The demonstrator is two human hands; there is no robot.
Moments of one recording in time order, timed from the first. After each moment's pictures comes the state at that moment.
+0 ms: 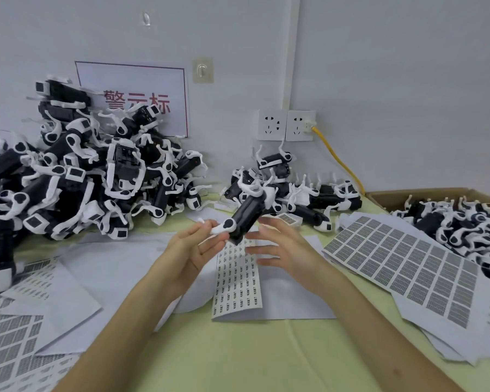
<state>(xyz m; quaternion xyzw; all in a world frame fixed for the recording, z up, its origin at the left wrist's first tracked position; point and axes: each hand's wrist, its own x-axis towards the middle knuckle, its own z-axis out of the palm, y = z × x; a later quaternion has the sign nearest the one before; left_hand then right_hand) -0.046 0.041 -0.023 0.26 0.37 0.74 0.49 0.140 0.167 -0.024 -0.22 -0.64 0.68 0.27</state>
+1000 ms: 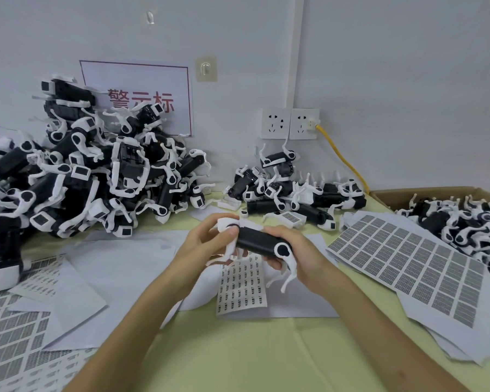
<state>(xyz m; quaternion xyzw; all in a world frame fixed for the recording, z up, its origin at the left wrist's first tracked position) -0.034 0.036 -0.021 0.47 0.50 0.63 0.37 0.139 0.154 -0.013 -0.22 -0.63 0.69 0.26</state>
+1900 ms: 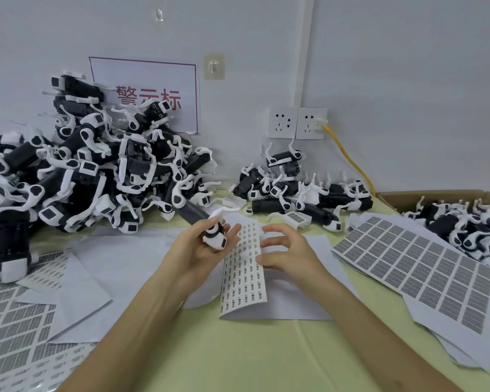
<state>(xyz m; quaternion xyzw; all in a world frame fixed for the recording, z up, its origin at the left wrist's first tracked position) -0.040 0.040 -0.021 0.14 0.29 0.77 0.54 0.129 0.156 -0.038 -0.30 -0.66 0.61 0.32</state>
